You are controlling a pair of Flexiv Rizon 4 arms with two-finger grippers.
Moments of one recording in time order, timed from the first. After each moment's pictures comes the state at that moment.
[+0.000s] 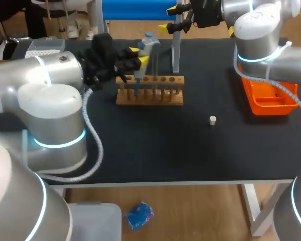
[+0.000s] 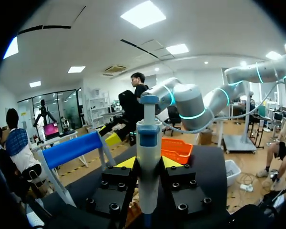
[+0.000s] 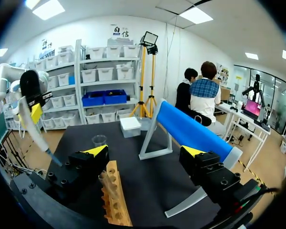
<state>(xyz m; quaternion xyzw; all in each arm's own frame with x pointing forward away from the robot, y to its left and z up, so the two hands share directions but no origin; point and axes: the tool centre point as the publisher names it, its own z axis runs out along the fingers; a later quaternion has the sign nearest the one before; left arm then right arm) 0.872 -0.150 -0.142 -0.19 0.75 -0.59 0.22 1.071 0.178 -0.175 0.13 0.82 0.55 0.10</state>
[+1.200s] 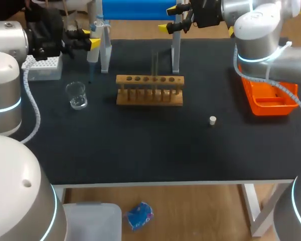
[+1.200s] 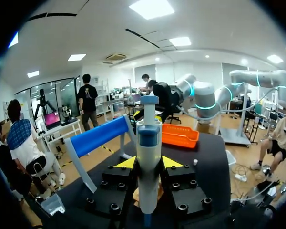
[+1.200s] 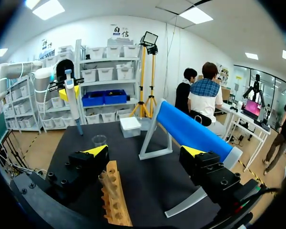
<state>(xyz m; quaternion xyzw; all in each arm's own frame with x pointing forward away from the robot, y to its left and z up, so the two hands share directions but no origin) 0.928 -0.029 -0.135 -0.19 0.78 -0.56 0.18 1.071 0.179 -0.175 0.13 0.82 0.55 0.10</state>
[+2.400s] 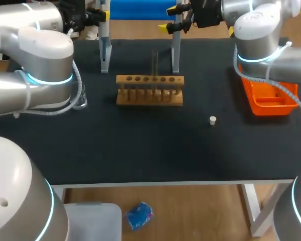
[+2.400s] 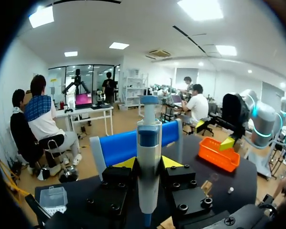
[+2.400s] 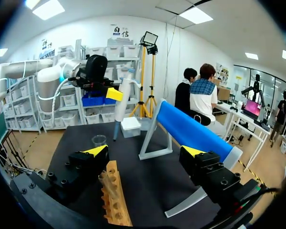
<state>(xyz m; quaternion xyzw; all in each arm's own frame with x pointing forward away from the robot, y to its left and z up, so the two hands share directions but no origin) 1.081 -0.041 -0.150 -0.38 0.72 -0.54 0.23 1.071 0.179 -0.175 0.13 0.82 0.55 0.10</state>
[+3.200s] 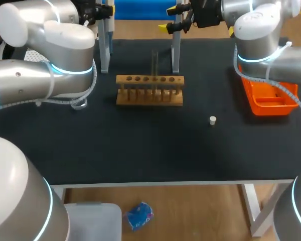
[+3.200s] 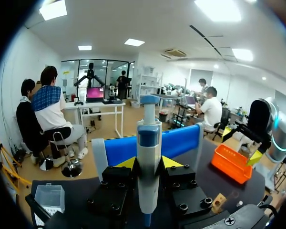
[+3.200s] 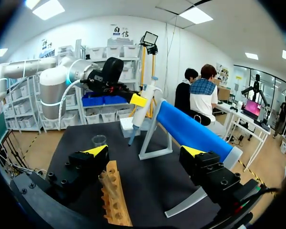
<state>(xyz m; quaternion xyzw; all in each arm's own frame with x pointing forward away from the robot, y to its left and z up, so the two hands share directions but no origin) 1.136 -0.052 -0.166 -0.44 0.69 -0.52 0.24 1.071 0.179 -0.175 0.13 0.82 0.55 0.10</state>
